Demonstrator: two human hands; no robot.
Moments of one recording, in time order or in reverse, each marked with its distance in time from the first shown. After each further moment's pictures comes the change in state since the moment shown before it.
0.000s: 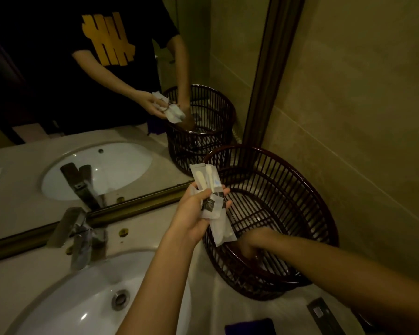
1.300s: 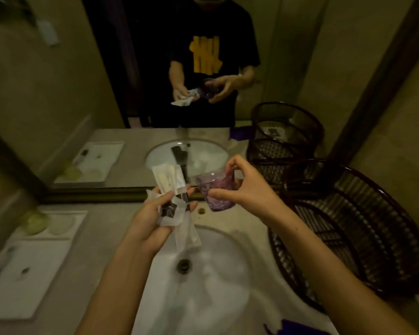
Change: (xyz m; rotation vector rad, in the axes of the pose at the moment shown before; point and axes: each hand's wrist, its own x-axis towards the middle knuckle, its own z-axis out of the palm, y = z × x) left_hand -0.219 0.111 -0.162 -0.138 0.227 0.353; right_hand -0.190 -0.242 -0.033 0.749 0.976 -1.013
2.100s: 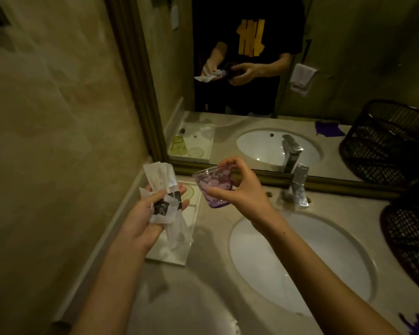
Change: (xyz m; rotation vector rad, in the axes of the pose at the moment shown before) left_hand -0.135 0.239 -0.317 -0.092 0.222 0.082; right_hand 0.026 -0.144 0.393 0.185 -0.070 0.010
